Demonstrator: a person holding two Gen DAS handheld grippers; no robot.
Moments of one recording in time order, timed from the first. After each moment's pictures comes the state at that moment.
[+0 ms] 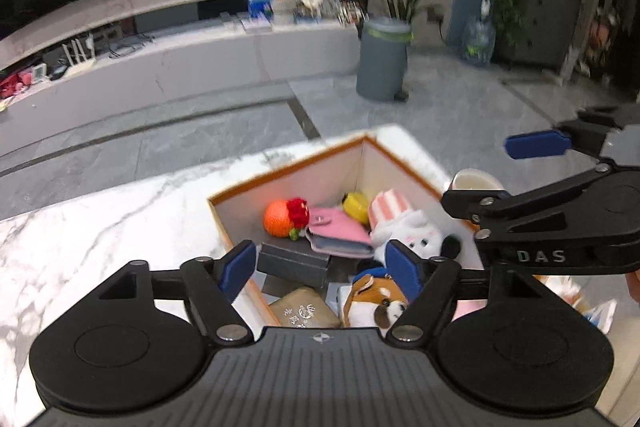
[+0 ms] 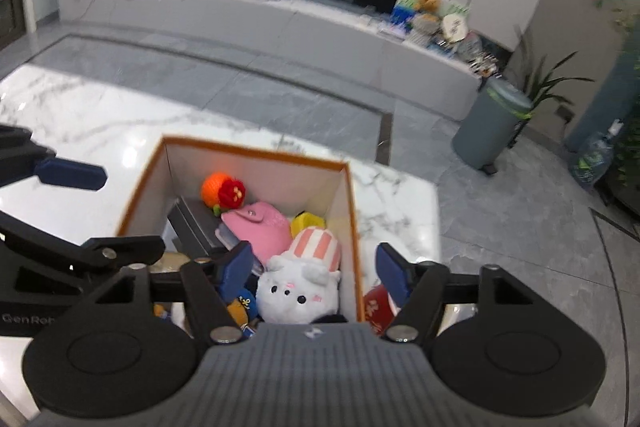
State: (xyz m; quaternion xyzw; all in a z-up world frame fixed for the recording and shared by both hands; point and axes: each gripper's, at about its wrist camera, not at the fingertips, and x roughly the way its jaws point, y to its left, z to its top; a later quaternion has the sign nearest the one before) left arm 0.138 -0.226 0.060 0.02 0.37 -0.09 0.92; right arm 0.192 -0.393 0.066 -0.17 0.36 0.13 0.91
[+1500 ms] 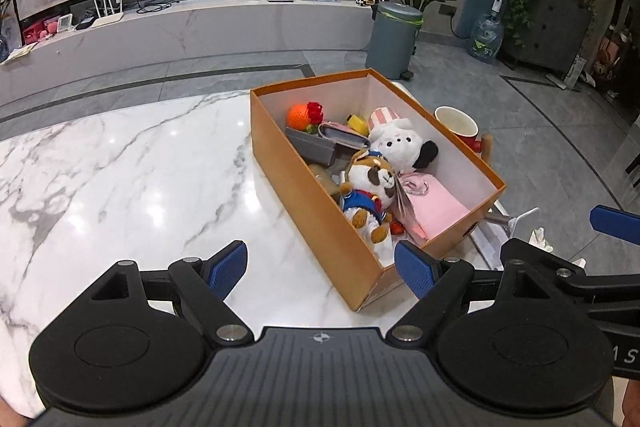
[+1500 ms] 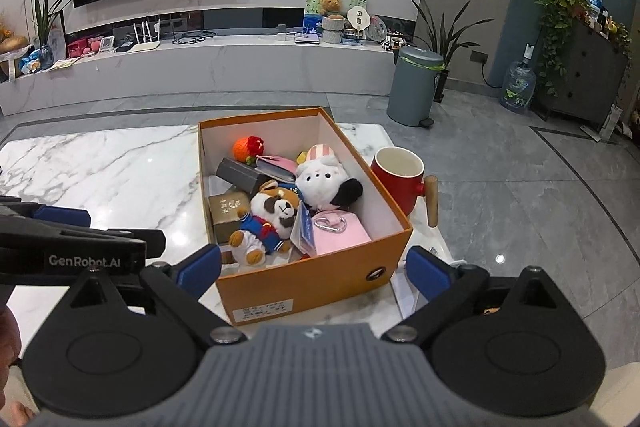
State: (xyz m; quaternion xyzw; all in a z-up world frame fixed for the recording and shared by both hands) left arm 0.027 -0.192 0.042 -0.02 0.41 -0.07 0.91; right arm -0.026 -0.373 0.070 -0.04 0.33 0.01 0.94
